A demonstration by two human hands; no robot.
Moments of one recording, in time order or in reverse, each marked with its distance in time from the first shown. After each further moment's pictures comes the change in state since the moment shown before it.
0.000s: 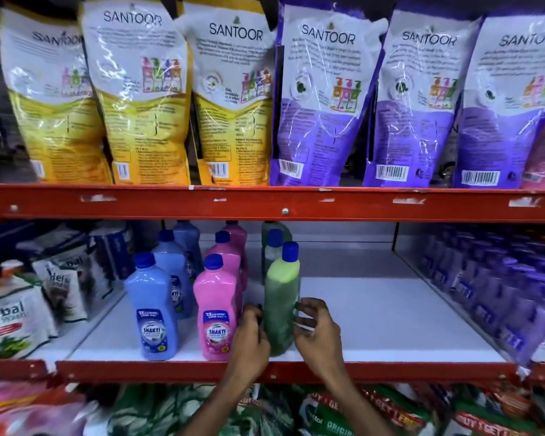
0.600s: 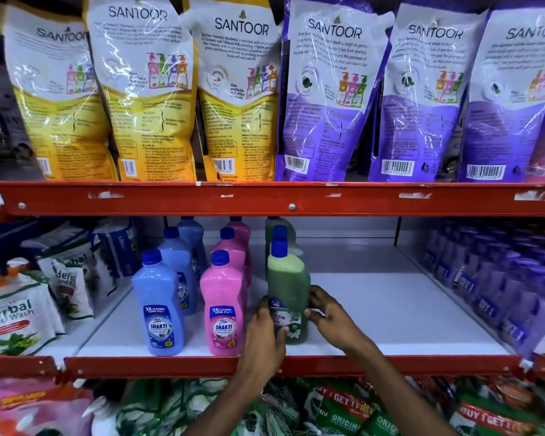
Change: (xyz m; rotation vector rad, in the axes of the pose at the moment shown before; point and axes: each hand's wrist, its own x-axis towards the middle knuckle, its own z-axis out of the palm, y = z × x) left_hand 0.001 -0.002 0.011 0.162 0.006 0.118; right_hand 0.035 -0.001 -0.027 -0.126 -0.366 -0.021
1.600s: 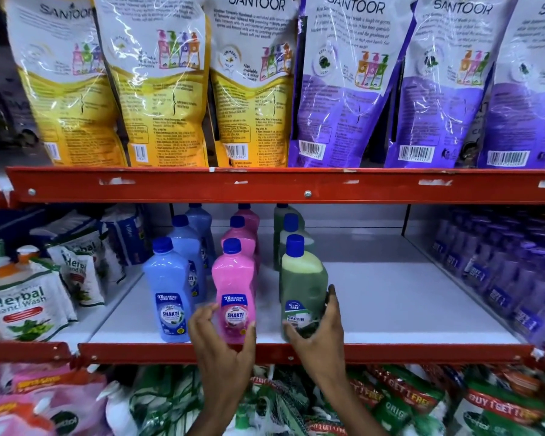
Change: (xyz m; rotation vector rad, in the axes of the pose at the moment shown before) left_hand -0.048 -0.057 -0.035 -0.138 0.575 -0.083; right_hand -0.046 -0.012 0.083 -0.044 0.484 0.069
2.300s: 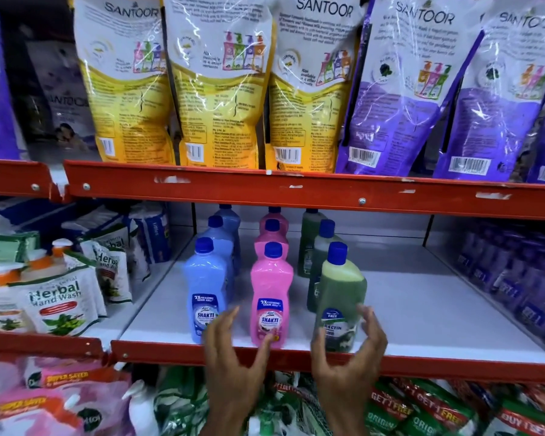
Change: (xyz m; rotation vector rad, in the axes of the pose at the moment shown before) left_hand 0.015 -0.027 -0.039 -0.054 -0.060 0.088; right_hand -0.040 -0.024 0.036 0.030 0.478 -0.292
